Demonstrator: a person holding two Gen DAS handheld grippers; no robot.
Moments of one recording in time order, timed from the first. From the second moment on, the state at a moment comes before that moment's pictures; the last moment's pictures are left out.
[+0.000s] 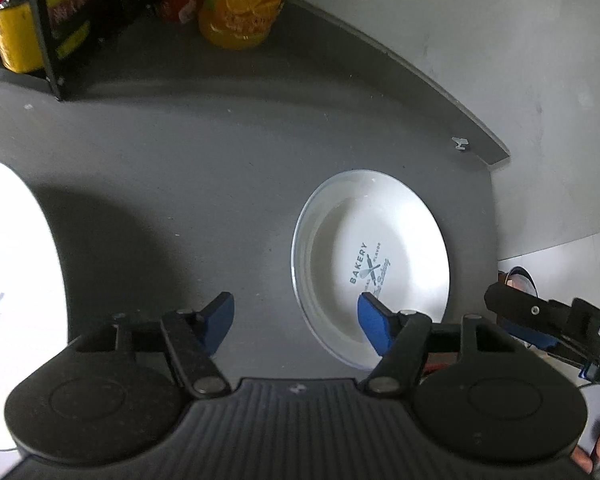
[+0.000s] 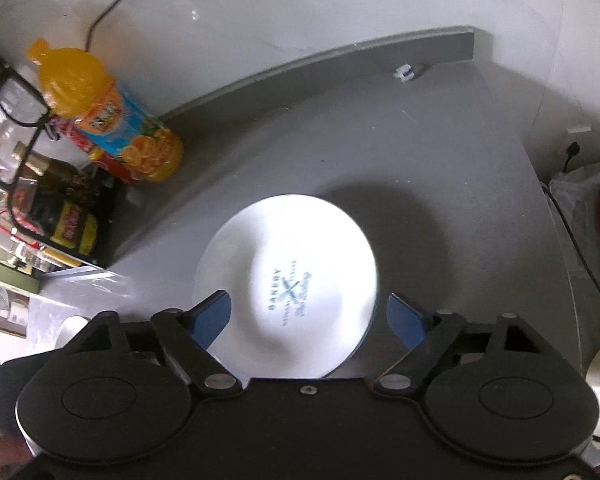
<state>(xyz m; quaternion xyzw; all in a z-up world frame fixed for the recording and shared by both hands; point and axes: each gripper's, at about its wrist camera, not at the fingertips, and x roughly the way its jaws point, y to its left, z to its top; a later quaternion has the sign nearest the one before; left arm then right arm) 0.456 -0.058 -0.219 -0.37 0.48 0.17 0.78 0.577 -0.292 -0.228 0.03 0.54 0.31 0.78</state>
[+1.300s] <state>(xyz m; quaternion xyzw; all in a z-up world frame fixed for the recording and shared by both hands) 0.495 -0.052 -0.258 -0.40 0.48 0.15 0.77 0.628 -0.290 -0.284 0.00 0.56 0.36 0.74</state>
